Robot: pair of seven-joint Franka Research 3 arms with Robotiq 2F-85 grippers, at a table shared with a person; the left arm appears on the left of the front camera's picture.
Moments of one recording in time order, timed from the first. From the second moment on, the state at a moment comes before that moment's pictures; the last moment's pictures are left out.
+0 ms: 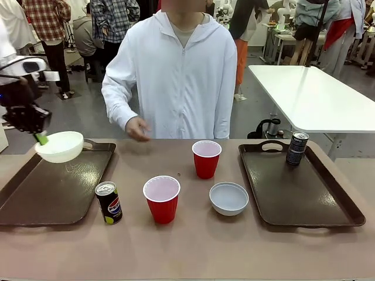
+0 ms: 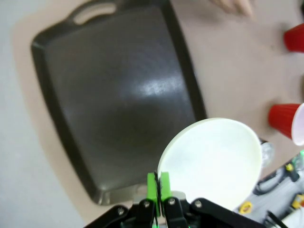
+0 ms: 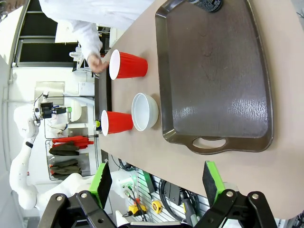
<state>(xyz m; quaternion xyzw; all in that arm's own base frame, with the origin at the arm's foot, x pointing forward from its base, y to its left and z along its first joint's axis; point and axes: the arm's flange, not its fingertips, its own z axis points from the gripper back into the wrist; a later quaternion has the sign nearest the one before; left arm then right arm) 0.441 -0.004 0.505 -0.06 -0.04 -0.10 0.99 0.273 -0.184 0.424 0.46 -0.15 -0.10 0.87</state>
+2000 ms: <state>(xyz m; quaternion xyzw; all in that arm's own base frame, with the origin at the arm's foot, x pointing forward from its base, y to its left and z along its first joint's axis) 0.337 0.062 0.444 0.04 0.05 -0.10 0.99 0.273 -0.184 0.424 0.46 -0.15 -0.10 0.87</state>
